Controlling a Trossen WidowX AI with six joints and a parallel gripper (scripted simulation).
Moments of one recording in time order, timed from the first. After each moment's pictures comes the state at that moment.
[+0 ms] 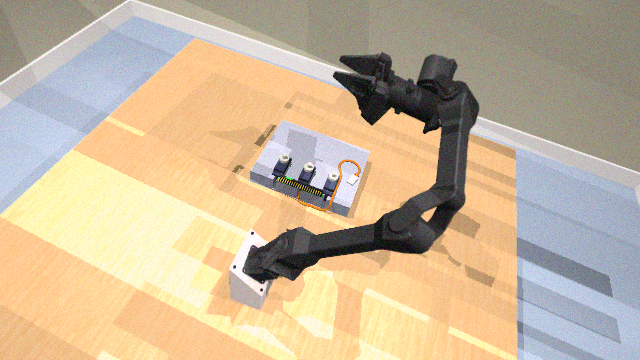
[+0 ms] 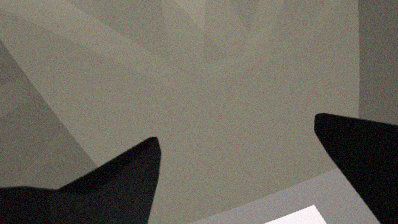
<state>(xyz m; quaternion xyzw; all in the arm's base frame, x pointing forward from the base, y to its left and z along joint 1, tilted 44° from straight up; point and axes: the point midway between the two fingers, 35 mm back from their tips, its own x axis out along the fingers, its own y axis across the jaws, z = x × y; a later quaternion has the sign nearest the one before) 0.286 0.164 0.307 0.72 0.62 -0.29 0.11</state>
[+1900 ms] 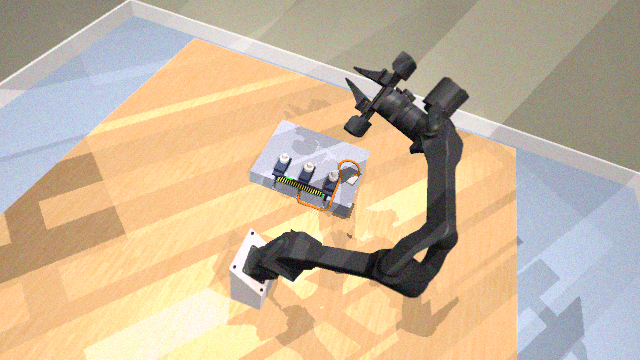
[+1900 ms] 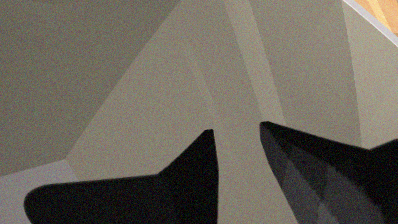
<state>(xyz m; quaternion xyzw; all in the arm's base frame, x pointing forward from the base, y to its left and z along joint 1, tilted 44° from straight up) 0.328 0.114 0.286 0.62 0.48 0.01 0.62</state>
